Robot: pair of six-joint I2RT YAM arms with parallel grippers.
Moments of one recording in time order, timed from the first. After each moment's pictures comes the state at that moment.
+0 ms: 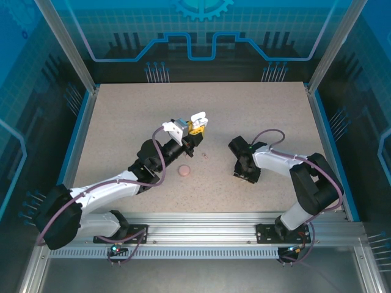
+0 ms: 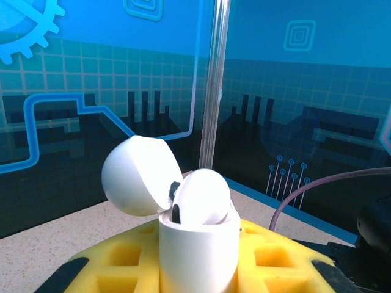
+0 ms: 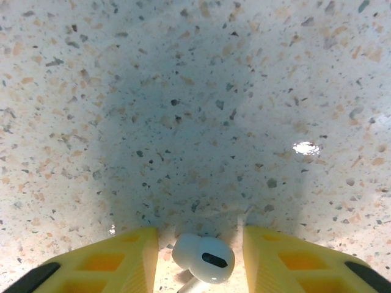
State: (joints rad) left arm -0.74 1.23 0.64 0.76 0.00 -0.09; right arm 0.52 1.59 0.85 -0.75 0.12 1.00
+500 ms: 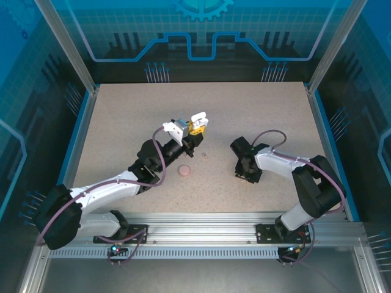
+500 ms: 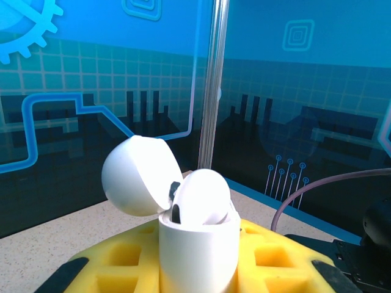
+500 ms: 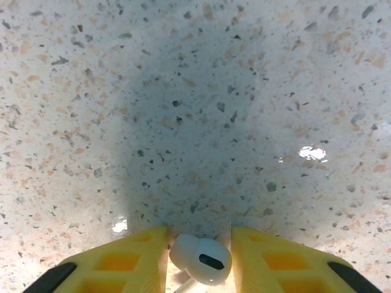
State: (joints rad) left arm -0.74 1.23 0.64 0.76 0.00 -0.09; right arm 0.51 1.56 0.81 -0.72 0.10 0.96
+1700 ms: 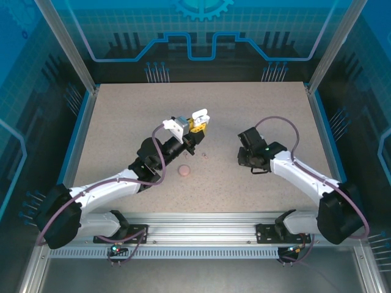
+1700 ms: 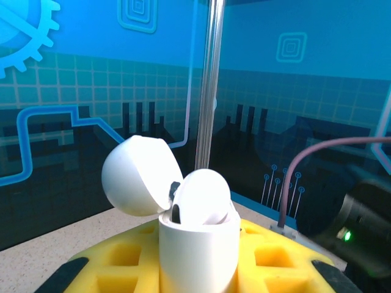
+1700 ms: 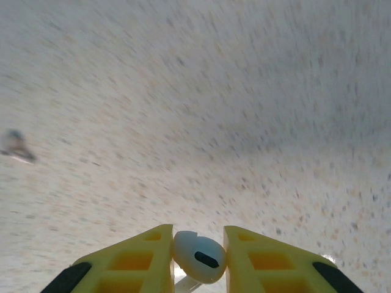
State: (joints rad) left arm -0.74 1.24 0.68 0.76 0.02 -0.09; right arm 0.50 1.29 0.89 -0.68 0.18 0.67
